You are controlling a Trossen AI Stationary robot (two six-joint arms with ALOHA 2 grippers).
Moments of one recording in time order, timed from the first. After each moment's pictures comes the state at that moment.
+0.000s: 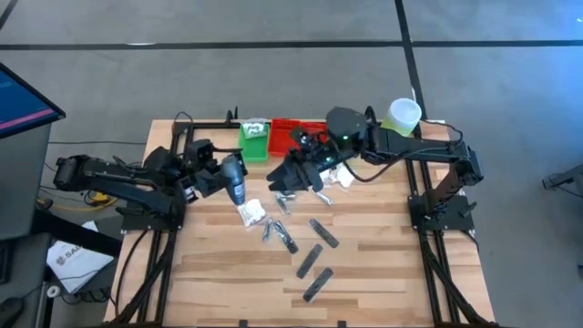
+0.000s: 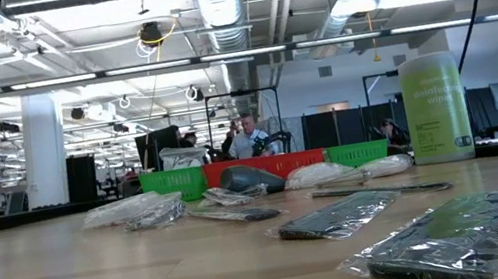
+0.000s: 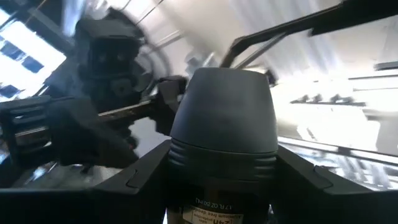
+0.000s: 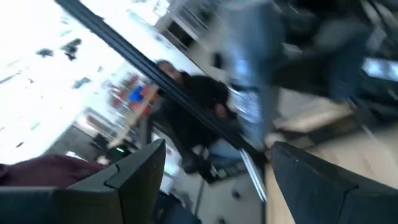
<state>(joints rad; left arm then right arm) 0.00 1.00 0.62 1.01 0.24 -0.81 -0.01 1.68 1.81 -0.26 -0.47 0.78</state>
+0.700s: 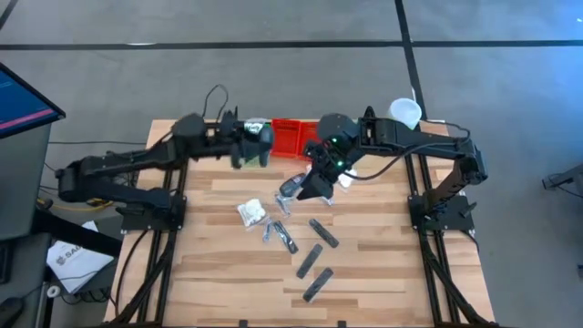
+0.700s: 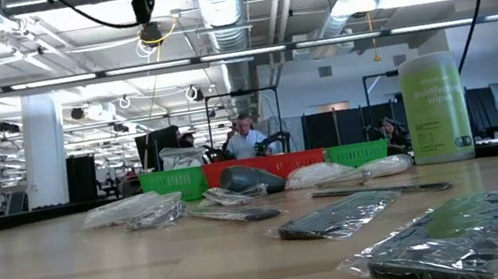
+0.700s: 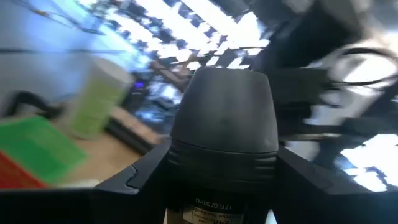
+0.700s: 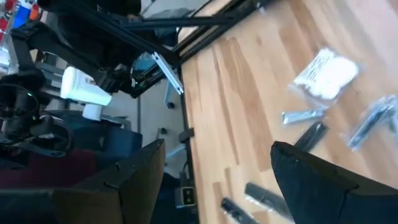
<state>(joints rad) 0.35 1.10 0.89 0.23 0.21 -0.62 -0.07 1.64 1.81 -0.88 -0.47 0.54</state>
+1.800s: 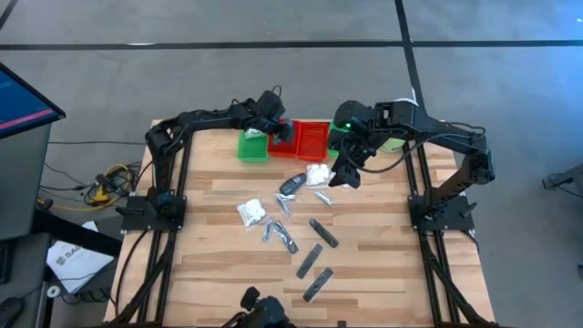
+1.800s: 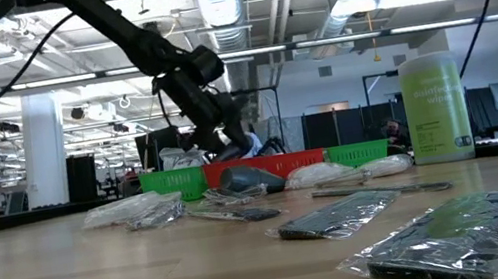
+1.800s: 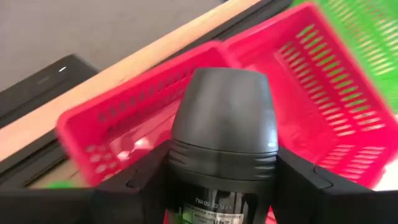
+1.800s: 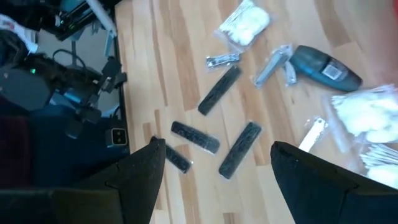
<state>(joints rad) 0.66 1.99 1.40 -0.31 0.07 -0.30 -0.21 1.56 1.81 -1.28 -0.42 0.21</state>
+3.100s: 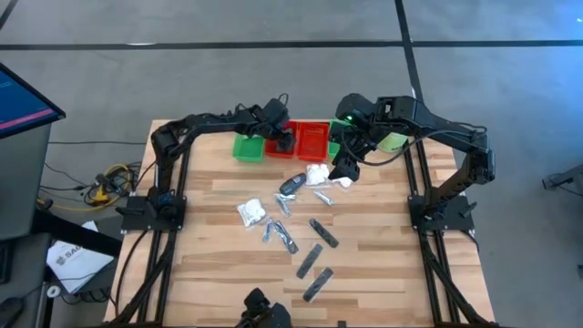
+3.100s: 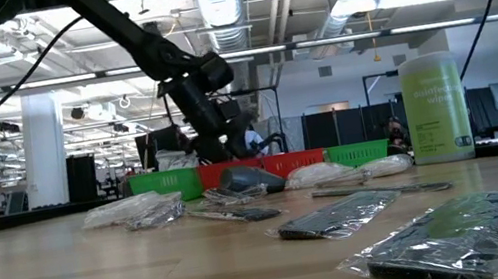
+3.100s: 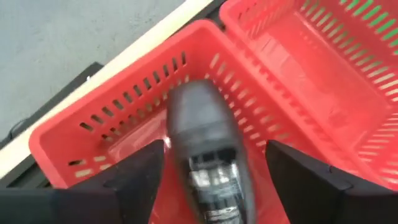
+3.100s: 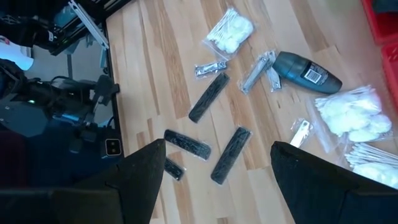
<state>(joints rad) 0.61 2.03 1.40 -0.31 -0.04 -0.15 -0.27 1.56 1.81 -1.27 -0.42 0.20</state>
